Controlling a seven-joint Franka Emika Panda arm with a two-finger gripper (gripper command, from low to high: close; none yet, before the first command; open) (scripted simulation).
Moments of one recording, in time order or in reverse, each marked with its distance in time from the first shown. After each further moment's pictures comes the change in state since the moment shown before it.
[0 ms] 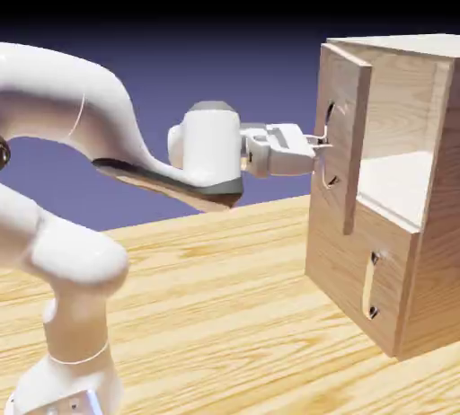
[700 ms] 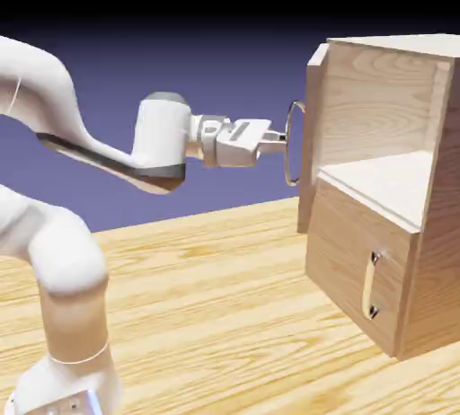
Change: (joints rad) arm -0.513 -0.051 0.697 -0.088 0.535 -0.005 0.000
